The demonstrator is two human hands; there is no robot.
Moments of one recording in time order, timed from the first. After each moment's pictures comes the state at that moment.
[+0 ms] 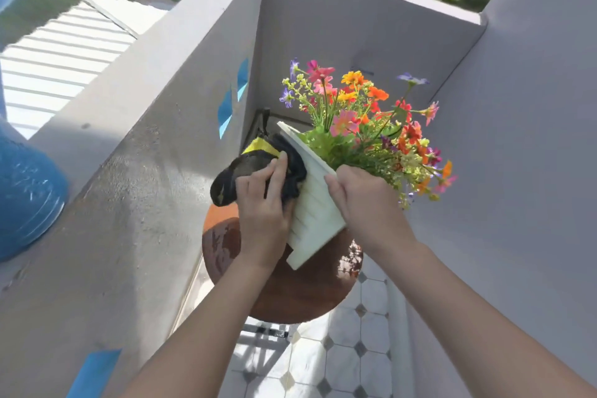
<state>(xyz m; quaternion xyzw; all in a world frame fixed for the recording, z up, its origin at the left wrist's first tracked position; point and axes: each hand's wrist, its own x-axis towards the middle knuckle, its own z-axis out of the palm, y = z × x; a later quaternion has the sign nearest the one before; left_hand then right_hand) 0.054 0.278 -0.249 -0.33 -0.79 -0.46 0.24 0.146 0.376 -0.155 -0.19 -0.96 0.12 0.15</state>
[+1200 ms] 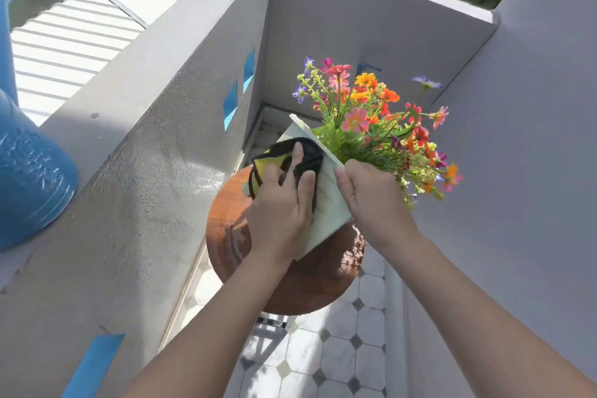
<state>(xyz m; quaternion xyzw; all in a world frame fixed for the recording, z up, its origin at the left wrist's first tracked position) 0.080 0.246 -0.212 -0.26 -0.85 -0.45 0.05 0.151 0.352 -0.158 -0.20 -0.96 0.14 0.17</state>
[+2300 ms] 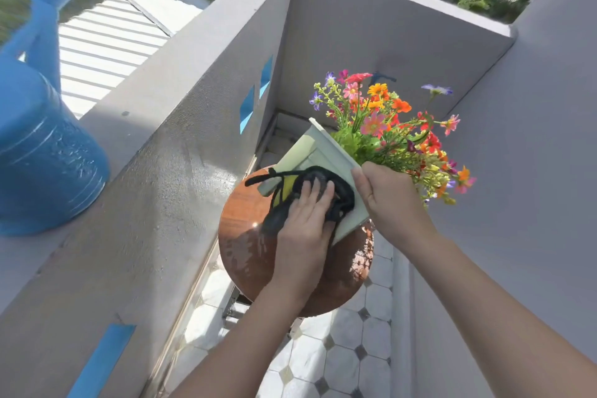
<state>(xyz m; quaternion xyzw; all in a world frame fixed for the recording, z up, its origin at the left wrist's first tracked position) 0.105 0.238 -0.239 -0.35 -0.80 -0.48 0.09 0.144 0.364 -0.153 -0.18 -0.96 0.15 0.13</state>
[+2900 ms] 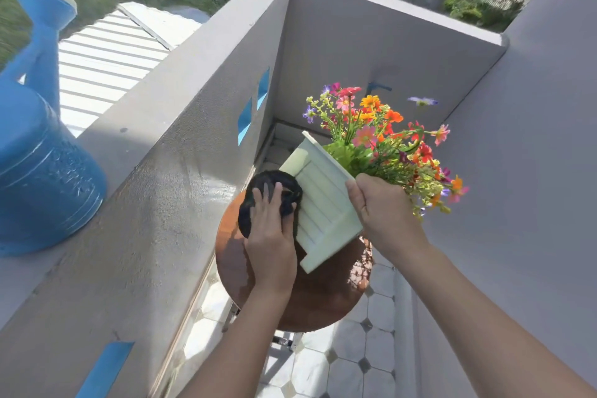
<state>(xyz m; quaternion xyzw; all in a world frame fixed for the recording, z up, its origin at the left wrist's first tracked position) 0.090 0.230 -0.233 -0.18 -0.85 -0.48 0.09 0.148 0.367 -0.158 -0.19 -0.96 0.15 0.15</state>
